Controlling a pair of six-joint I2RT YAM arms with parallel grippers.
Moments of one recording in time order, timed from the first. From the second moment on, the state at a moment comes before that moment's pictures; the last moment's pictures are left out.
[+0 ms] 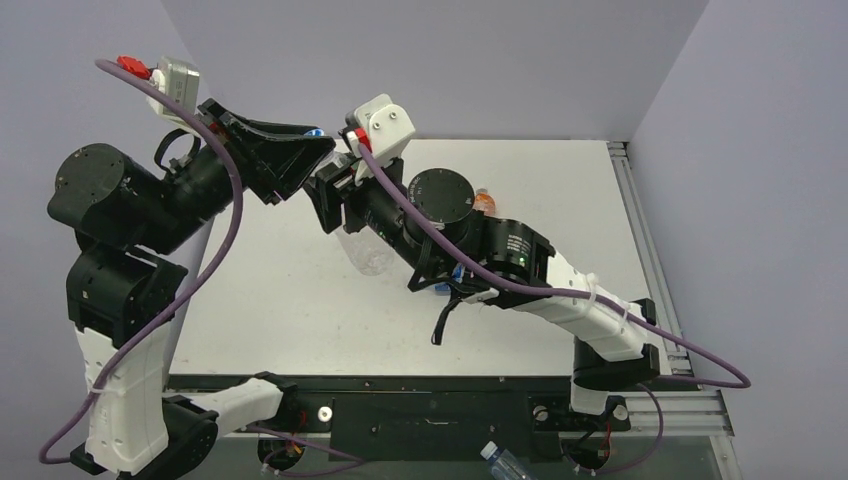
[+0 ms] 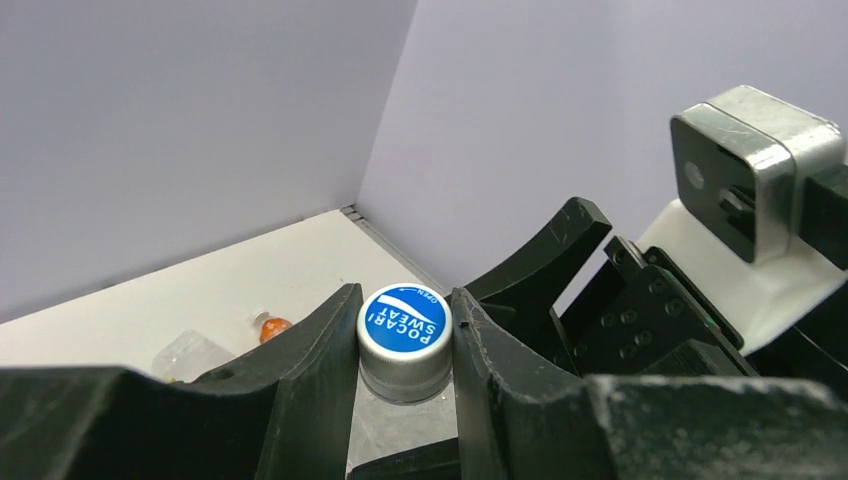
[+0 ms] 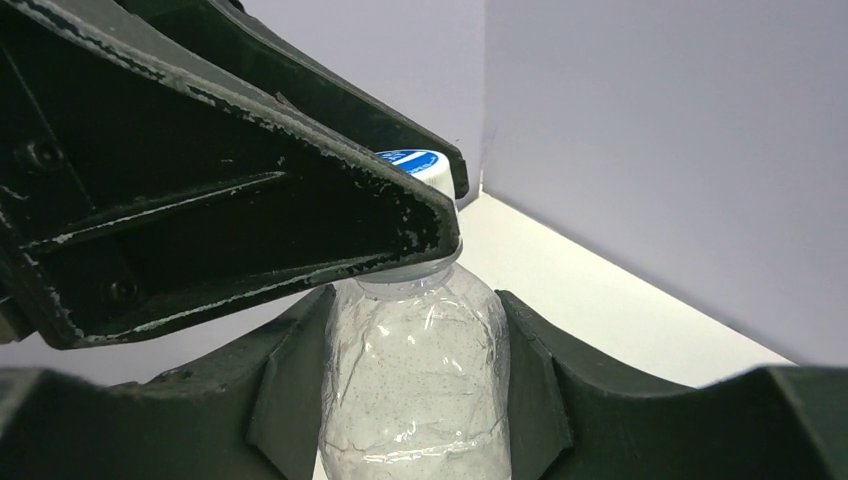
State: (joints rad) left arm -0.41 1.14 2.05 -0.66 0.40 -0.48; right arm 1.38 1.78 2.46 -0.57 0.55 0.01
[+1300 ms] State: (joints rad) left arm -0.39 0.94 1.46 -0.12 0.96 -0.52; right arm 1.16 1.14 1.45 0.25 -0.23 0.07
